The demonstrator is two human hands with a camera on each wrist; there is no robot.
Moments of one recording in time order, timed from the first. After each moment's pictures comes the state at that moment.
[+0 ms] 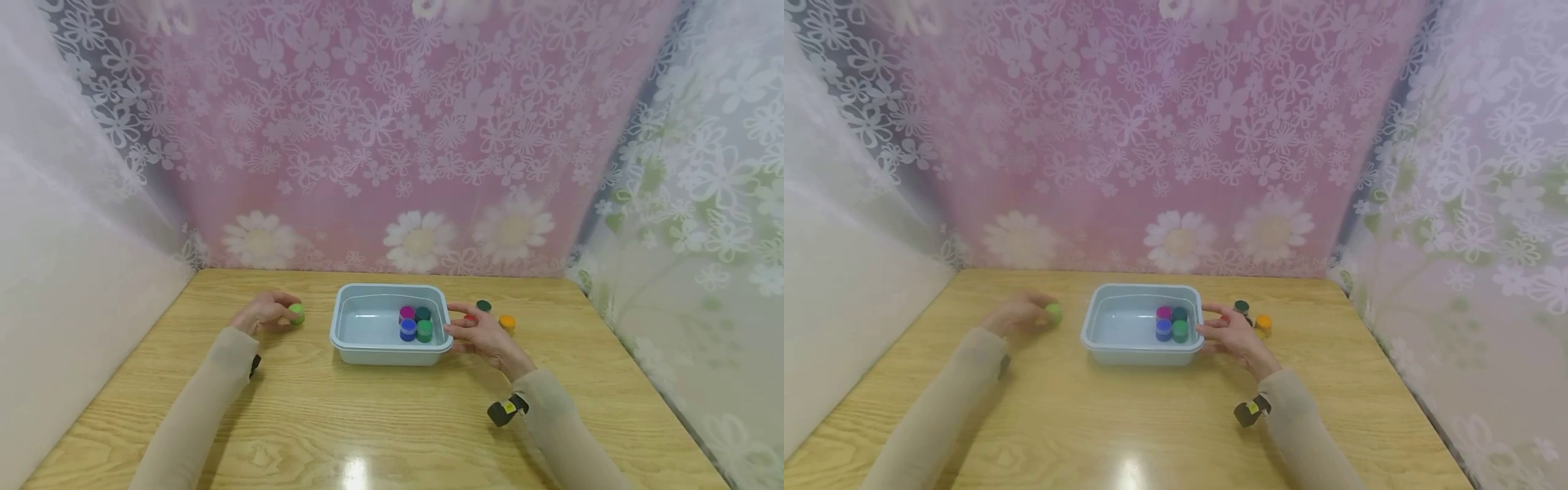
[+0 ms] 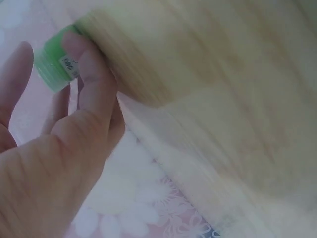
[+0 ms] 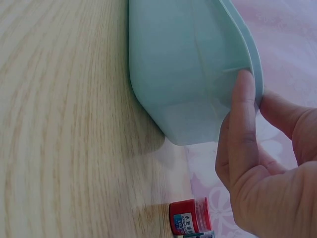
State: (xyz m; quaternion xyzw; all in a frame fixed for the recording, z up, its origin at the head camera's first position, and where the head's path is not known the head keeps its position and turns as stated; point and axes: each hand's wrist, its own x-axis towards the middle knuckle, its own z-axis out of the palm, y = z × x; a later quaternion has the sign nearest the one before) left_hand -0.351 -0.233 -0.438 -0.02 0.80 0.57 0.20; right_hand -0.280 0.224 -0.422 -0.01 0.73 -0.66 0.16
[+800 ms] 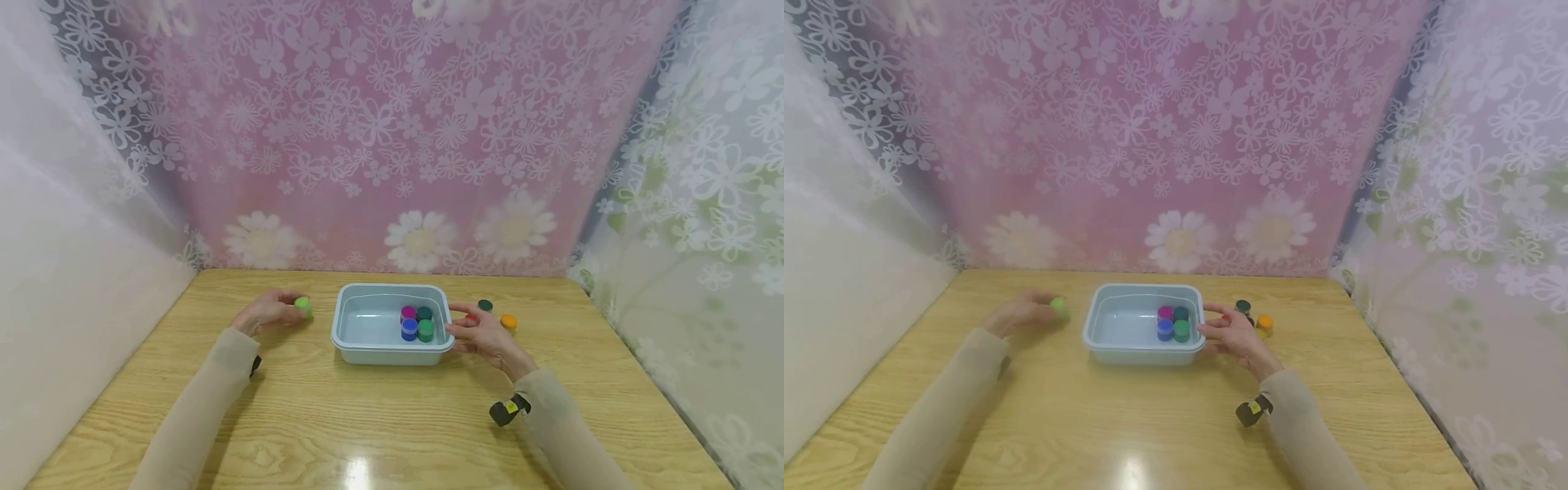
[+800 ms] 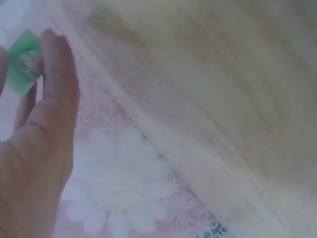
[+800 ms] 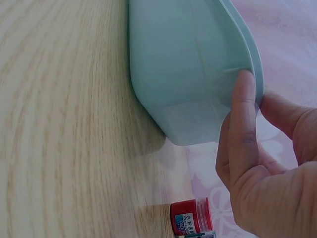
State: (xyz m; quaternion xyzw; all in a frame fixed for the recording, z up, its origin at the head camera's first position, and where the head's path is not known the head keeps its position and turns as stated) left_hand -0.354 -0.235 -0.440 0.07 0.80 0.57 0.19; right_hand -0.278 0.224 -0.419 -0.01 0.73 -0.66 0.16
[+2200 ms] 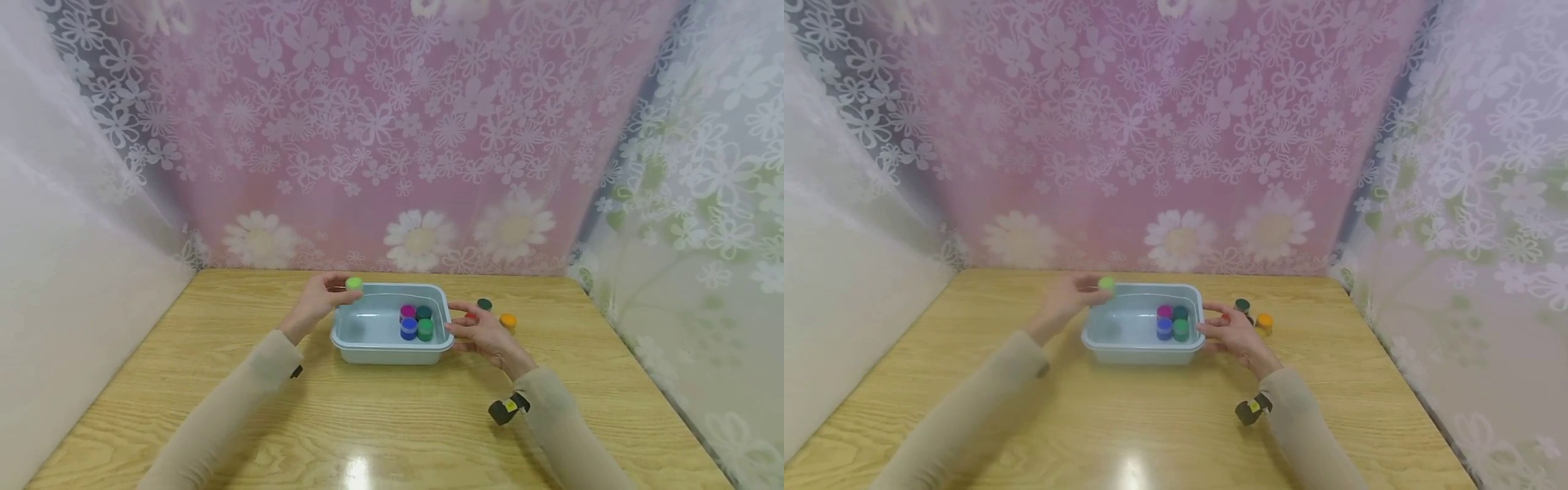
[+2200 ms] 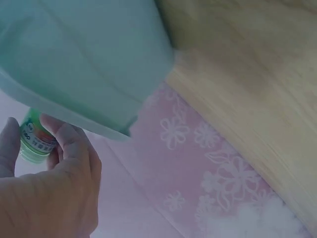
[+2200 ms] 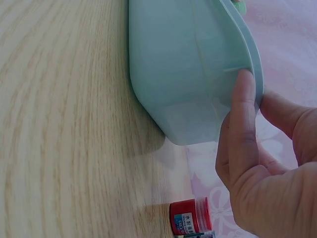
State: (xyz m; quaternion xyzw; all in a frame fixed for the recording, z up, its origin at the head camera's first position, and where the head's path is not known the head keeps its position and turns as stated) left_hand -0.325 -0.120 -0.398 0.07 0.78 0.61 0.05; right_hand -0.280 0.225 -0.422 -0.01 0.73 -0.66 0.16
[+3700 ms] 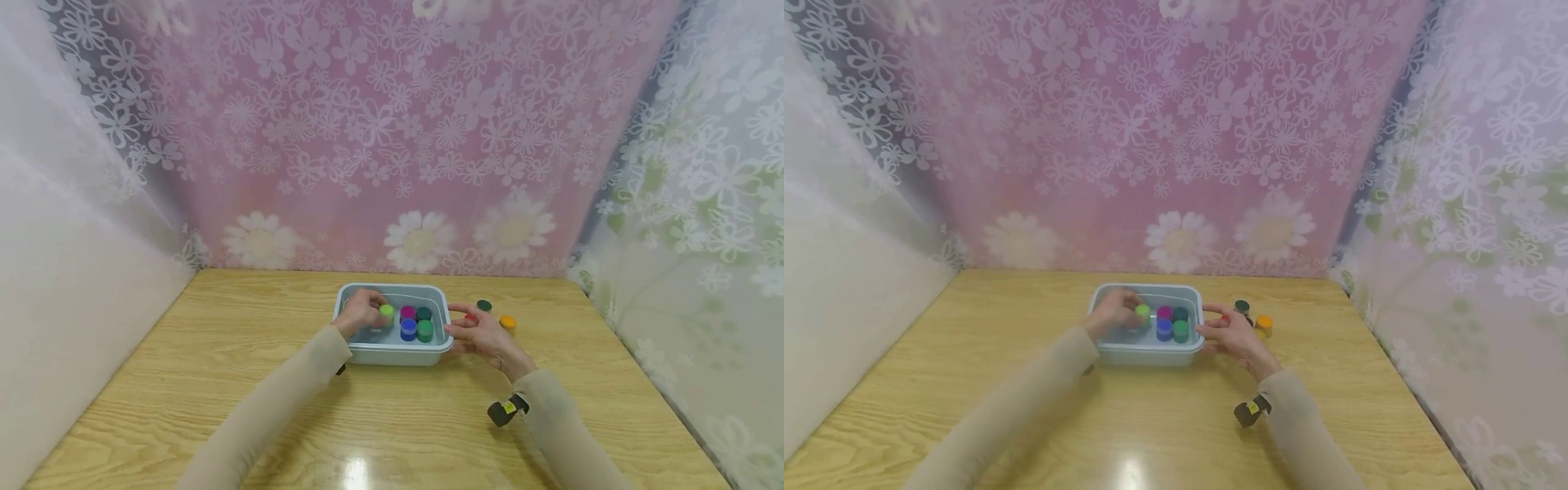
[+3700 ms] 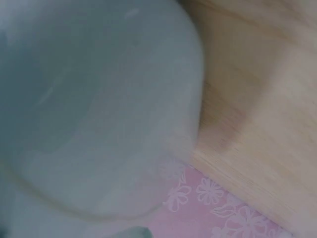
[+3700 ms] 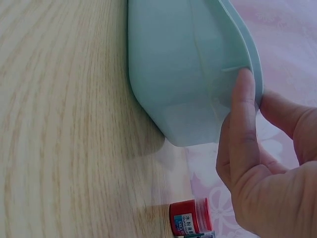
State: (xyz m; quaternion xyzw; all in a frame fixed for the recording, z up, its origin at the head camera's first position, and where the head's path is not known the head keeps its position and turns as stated) left_hand -0.330 -0.047 -0.420 0.04 0.83 0.55 0.12; right_hand -0.281 0.224 -0.423 0.00 0.74 -0.66 0.15
